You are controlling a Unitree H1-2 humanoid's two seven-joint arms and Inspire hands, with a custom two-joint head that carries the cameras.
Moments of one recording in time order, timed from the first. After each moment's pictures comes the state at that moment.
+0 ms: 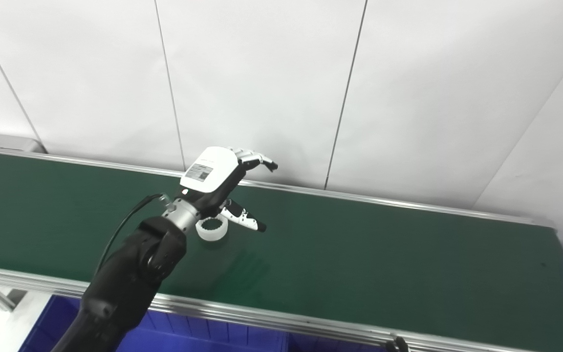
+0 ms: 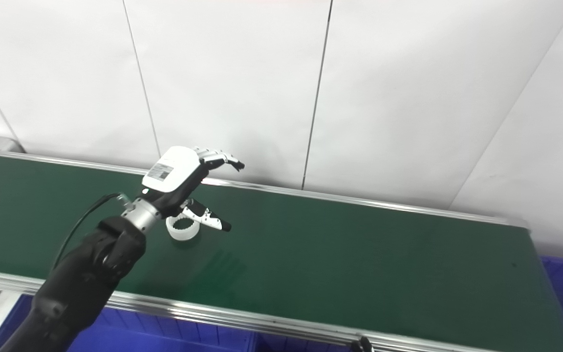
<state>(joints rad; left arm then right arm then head) -0.55 0.25 -0.32 0.42 0.90 -0.26 0.02 0.47 0.07 0.06 0.08 0.08 -0.33 0.00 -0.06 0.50</state>
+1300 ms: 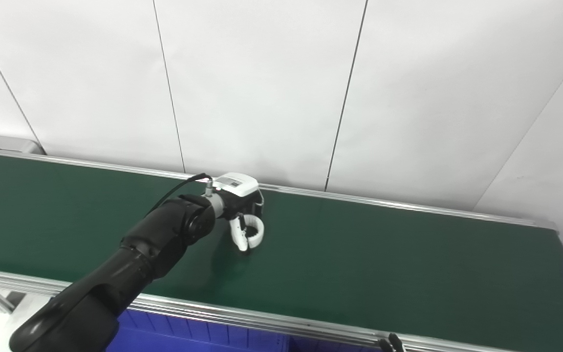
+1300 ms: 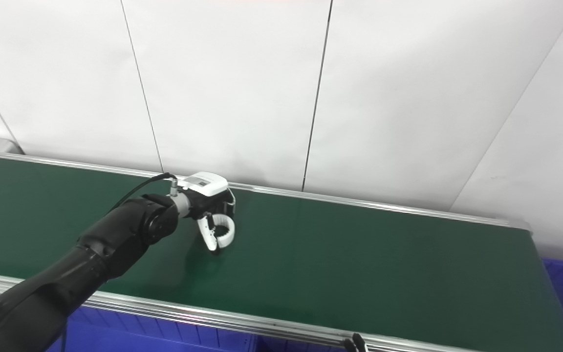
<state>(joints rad) -0.78 0.24 -0.65 0.70 0.83 -0.06 -0.38 0.51 0.10 0.09 0.00 0.07 -0.30 0.00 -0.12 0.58</state>
